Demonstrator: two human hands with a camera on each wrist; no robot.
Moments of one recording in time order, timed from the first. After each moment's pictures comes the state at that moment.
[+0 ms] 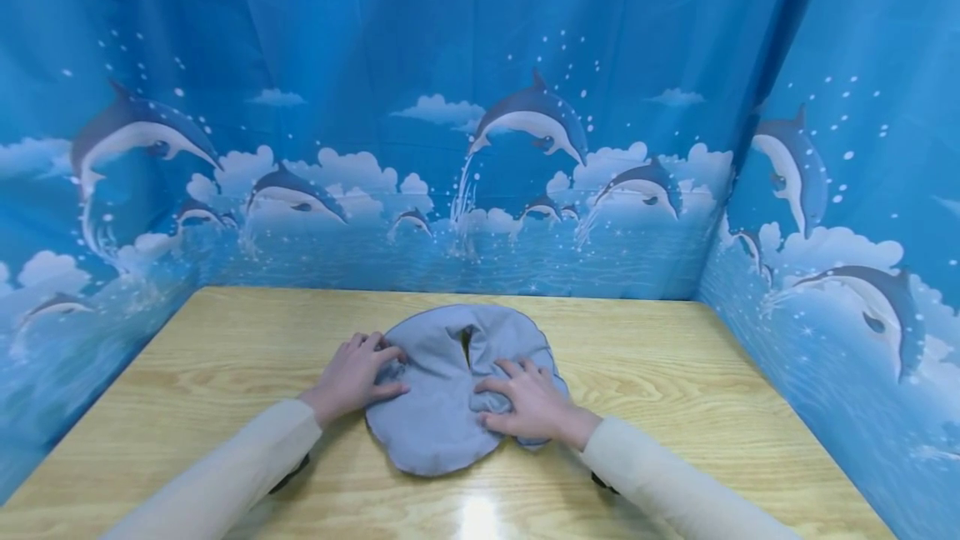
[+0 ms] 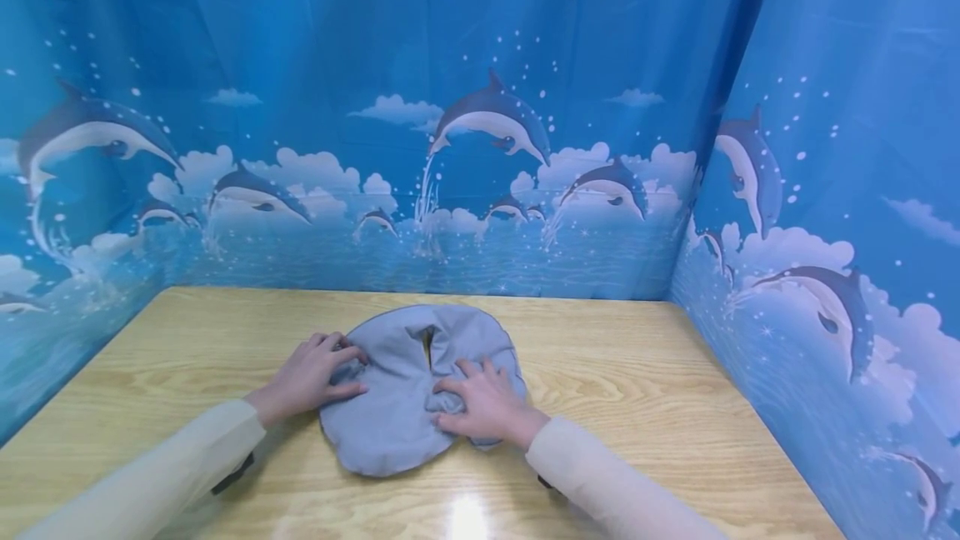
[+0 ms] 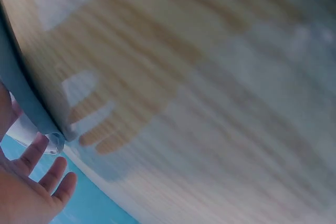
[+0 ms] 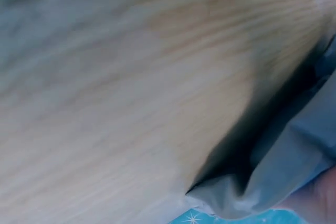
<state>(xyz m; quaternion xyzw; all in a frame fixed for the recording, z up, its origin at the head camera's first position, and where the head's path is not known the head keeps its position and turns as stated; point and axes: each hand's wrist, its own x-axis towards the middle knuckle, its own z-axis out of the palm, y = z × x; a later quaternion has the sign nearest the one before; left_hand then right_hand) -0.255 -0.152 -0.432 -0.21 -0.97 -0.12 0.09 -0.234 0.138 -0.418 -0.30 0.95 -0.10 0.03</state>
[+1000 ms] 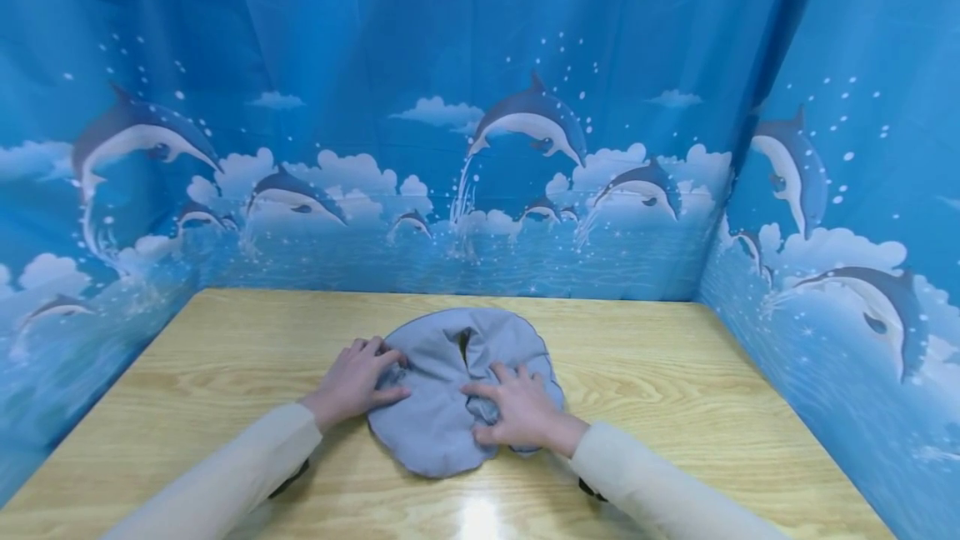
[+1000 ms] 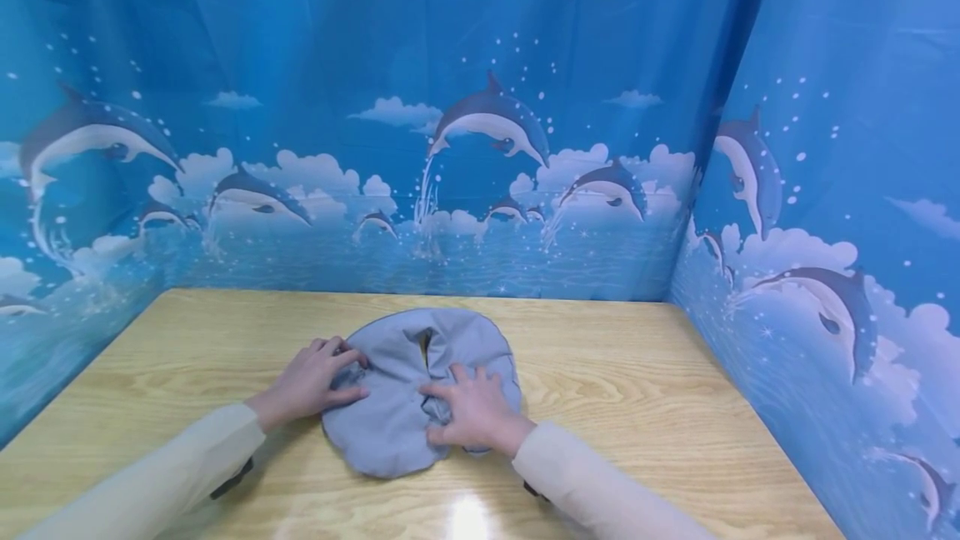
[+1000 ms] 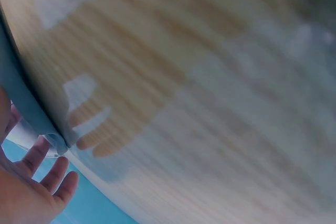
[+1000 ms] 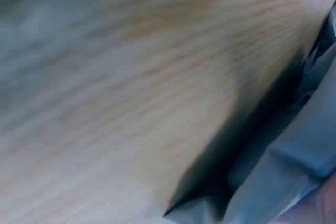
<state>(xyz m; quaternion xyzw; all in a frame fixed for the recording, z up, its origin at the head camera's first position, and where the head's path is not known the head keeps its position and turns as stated) -0.252 -0.149 -0.436 -0.20 -0.97 -0.12 0.09 -0.227 0.123 -0.416 -0.29 0.95 -0.07 0.04</state>
